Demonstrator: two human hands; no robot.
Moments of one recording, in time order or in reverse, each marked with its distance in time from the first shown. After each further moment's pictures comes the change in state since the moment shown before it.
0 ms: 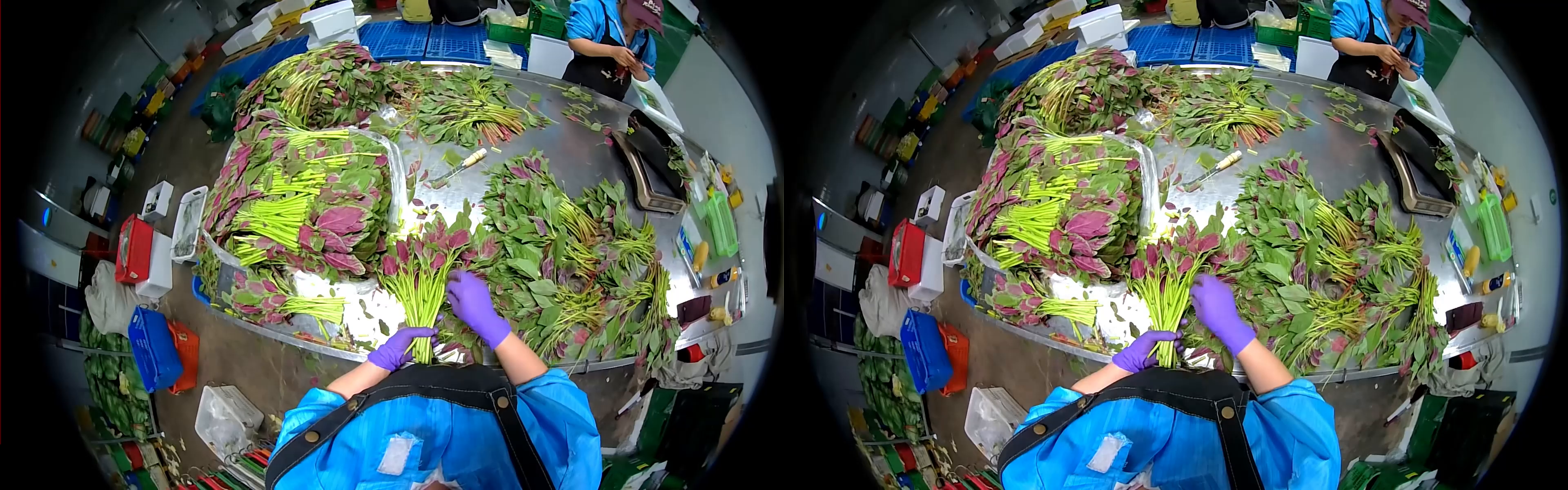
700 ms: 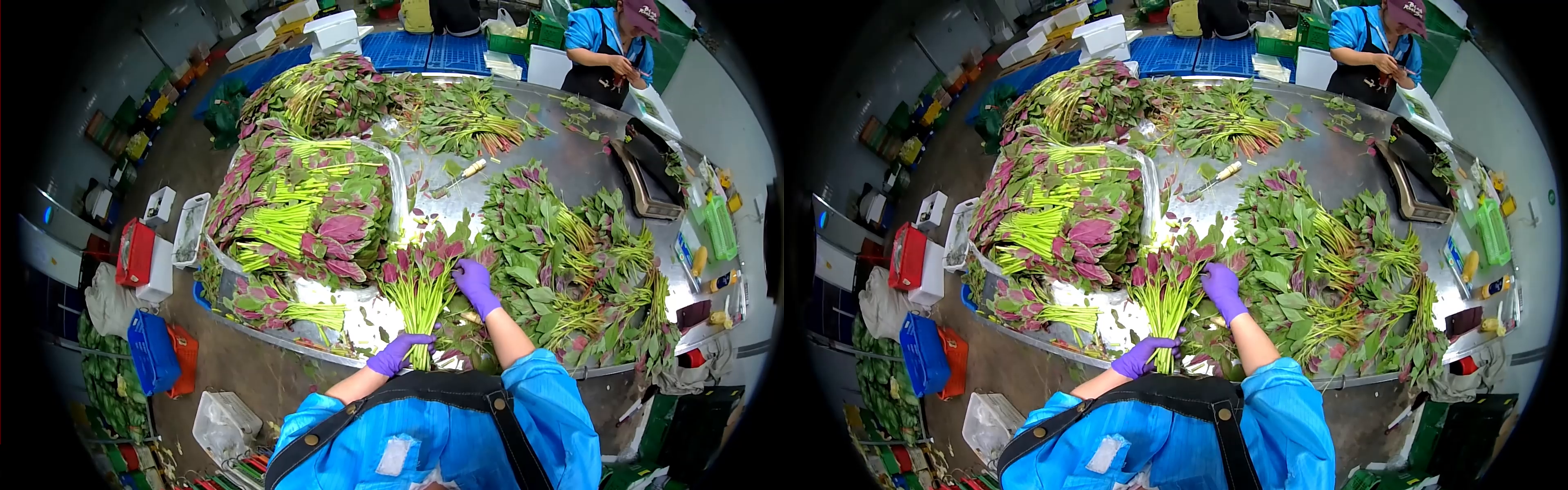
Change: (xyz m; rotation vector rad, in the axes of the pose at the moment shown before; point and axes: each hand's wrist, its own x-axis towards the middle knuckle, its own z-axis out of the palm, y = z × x) left_hand 0.000 0.000 -0.004 0.075 0.042 -0.005; right_hand 0.033 0.065 0.046 0.079 -0.114 0.495
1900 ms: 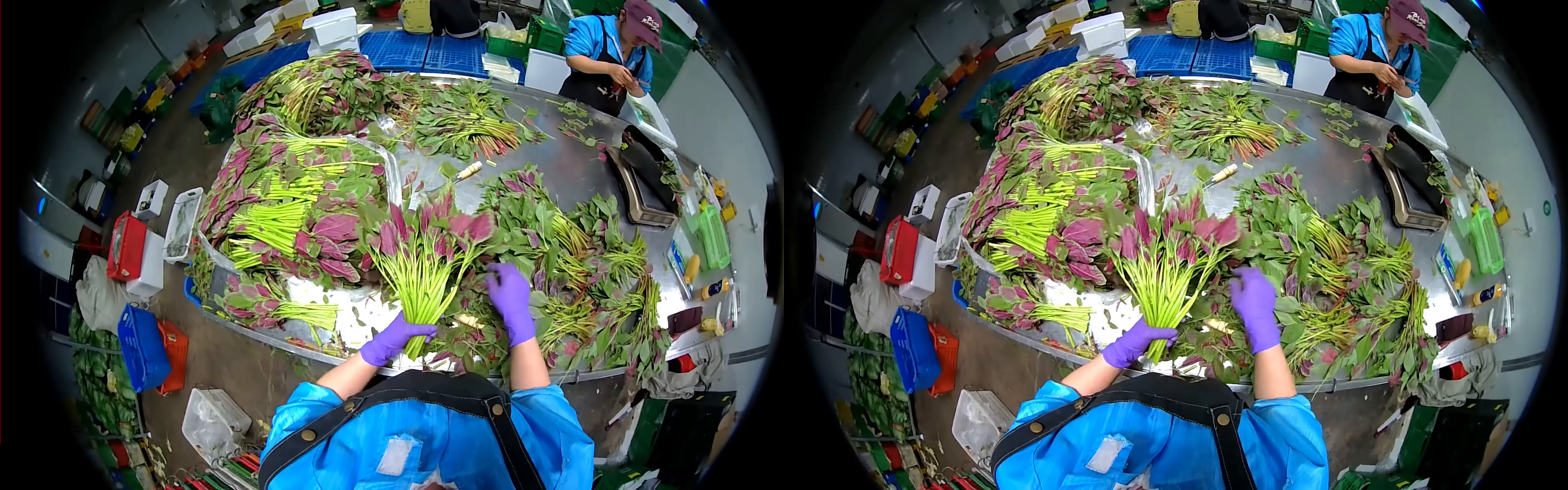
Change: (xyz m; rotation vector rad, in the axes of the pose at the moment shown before) left_hand 0.007 0.043 0.037 0.296 -0.076 0.200; right_hand -0.048 -0.017 -0.105 -0.106 0.229 -0.052
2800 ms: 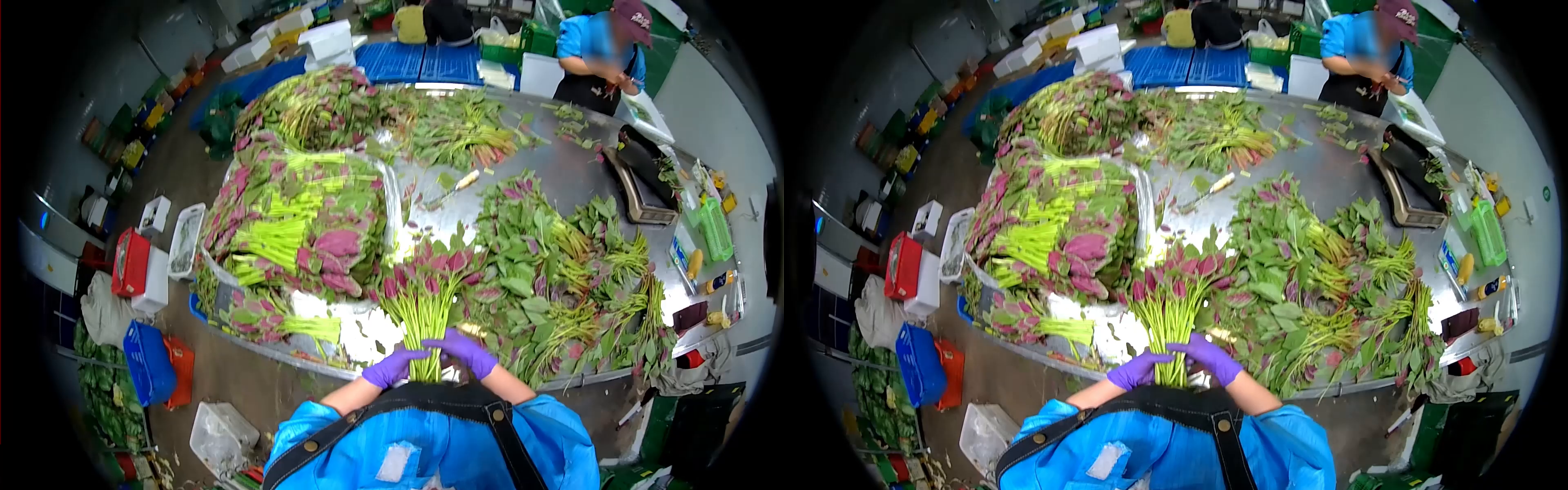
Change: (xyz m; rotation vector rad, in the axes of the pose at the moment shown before) left_hand -0.019 -0.051 -0.028 -0.325 -0.044 -0.281; right_hand -0.076 -0.032 0.080 1.034 -1.025 0.650
